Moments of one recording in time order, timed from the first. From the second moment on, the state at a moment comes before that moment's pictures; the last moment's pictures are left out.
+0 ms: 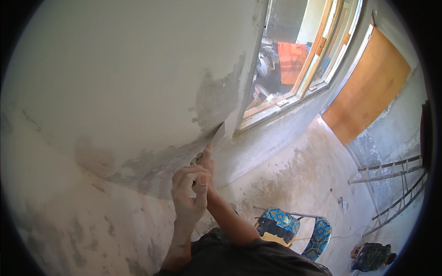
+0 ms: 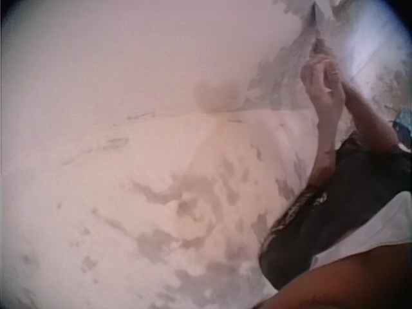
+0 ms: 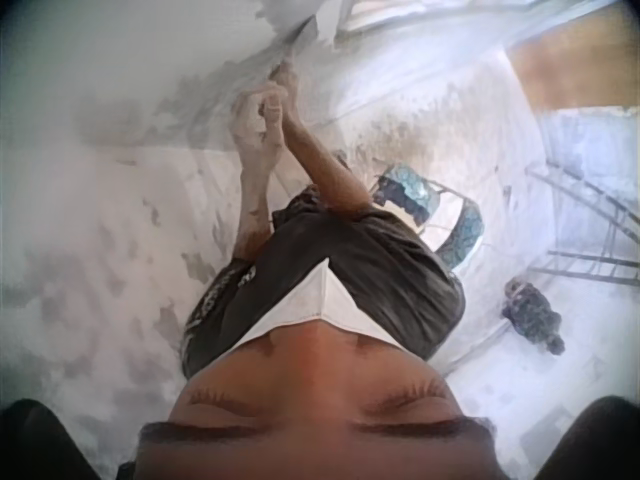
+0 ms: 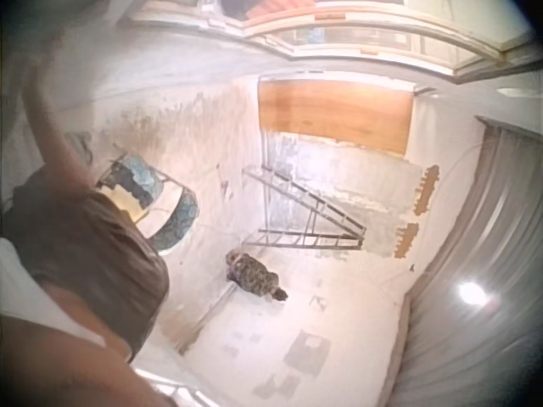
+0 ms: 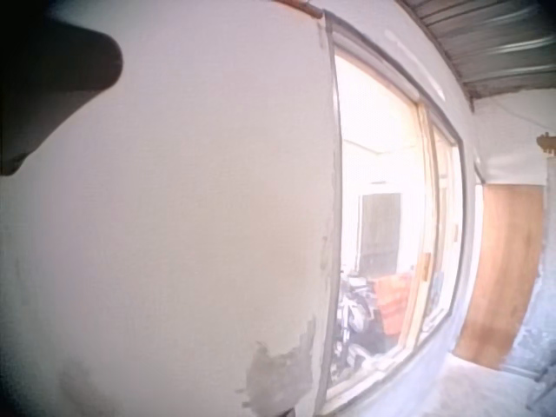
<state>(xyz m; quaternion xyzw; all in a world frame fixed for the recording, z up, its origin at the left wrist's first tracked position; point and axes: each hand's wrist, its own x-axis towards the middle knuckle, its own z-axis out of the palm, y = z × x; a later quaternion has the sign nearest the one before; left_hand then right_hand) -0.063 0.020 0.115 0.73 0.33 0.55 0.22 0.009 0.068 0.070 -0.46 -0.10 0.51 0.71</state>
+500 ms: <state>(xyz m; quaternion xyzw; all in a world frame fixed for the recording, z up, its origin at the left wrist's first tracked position) -0.060 0.027 0.108 0.73 0.34 0.54 0.25 0.004 0.078 0.028 -0.49 -0.17 0.41 0.75</state>
